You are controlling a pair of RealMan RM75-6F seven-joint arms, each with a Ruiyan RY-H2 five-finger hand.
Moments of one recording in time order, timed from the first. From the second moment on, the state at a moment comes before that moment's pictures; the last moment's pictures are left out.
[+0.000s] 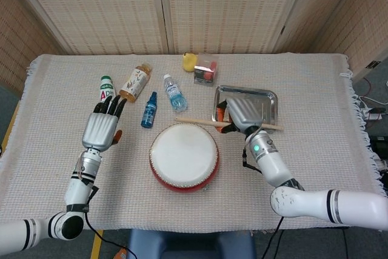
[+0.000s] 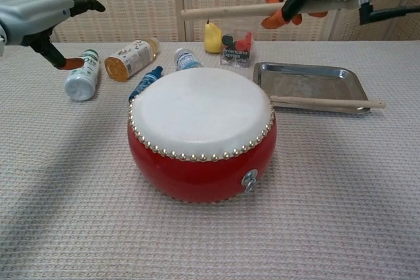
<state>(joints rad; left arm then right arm) -0.74 -1.38 -0.22 -1.71 0.92 1.26 0.74 1.04 -1.20 0.30 -1.88 -0.41 0.99 -0.36</state>
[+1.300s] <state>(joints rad) -0.62 -1.30 -0.22 -1.69 0.95 1.29 0.59 0.99 -1.74 0.24 -0.49 -0.95 0.31 0.12</state>
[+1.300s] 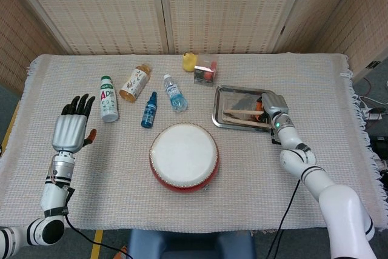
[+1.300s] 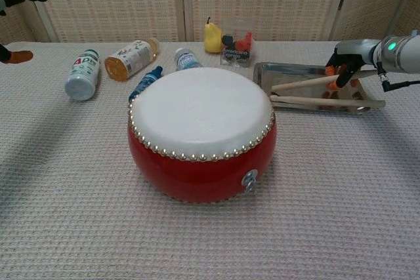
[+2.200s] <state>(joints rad) -0.58 -1.26 -0.23 -1.66 1.01 1.27 0.43 0.87 -1.50 0.28 -0.93 -1.06 0.58 0.10</state>
